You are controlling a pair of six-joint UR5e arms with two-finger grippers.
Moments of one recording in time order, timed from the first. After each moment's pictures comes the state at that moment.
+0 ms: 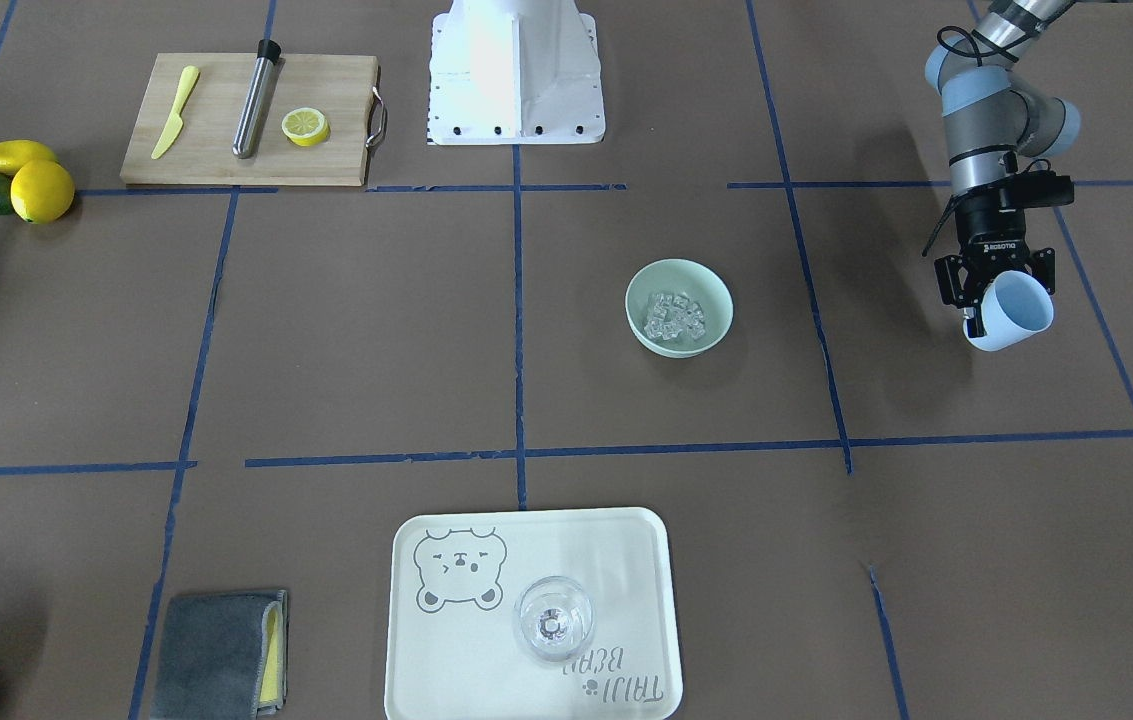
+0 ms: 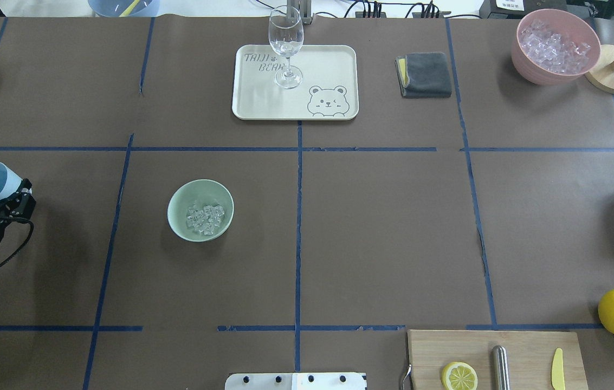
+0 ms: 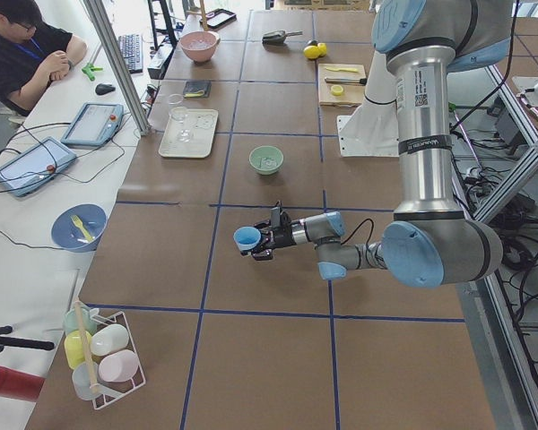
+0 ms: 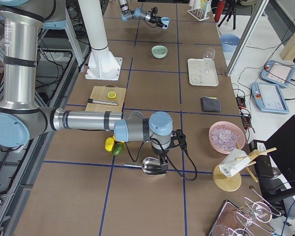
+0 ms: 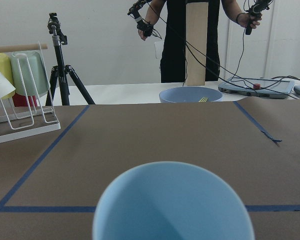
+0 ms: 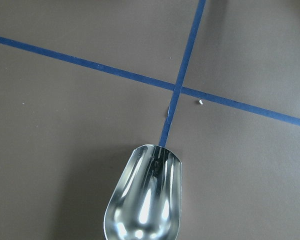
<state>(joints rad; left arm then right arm) -0.36 -1.39 -1.43 -2.96 -0.64 -1.19 1.56 -1.70 1.71 -1.48 2.35 -0.18</state>
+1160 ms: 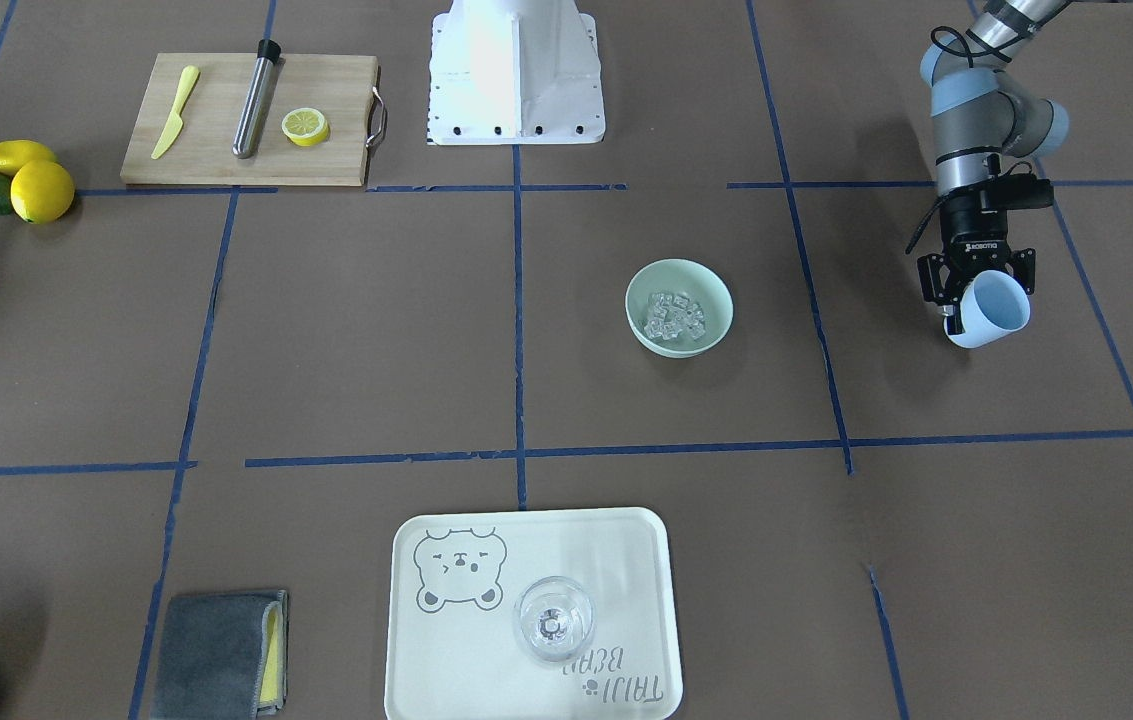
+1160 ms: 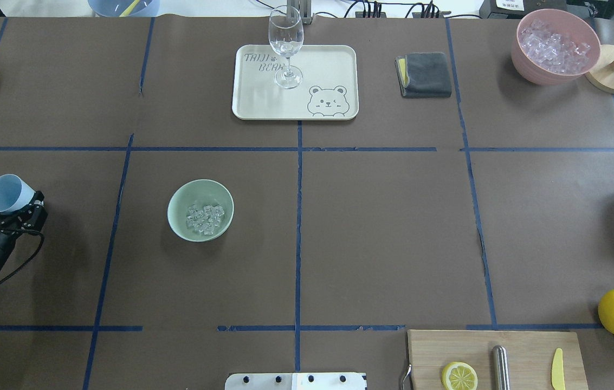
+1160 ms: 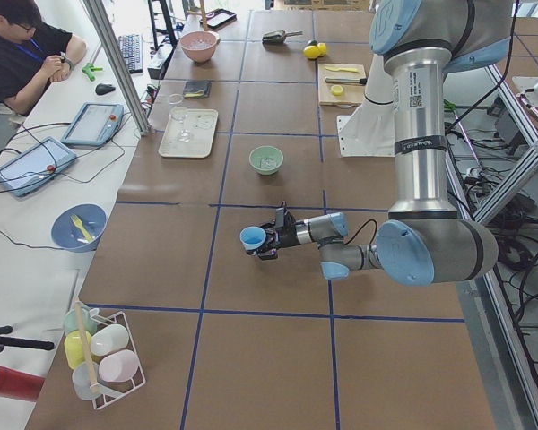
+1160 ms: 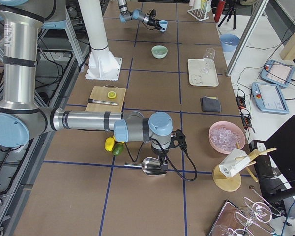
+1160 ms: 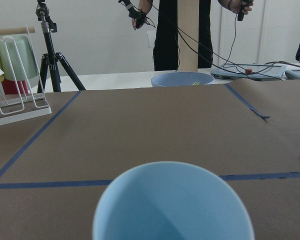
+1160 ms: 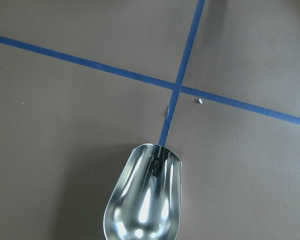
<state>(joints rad) -0.31 -1.40 -1.42 -2.97 -0.64 -1.20 1.56 -1.70 1.71 -1.48 2.35 -0.18</state>
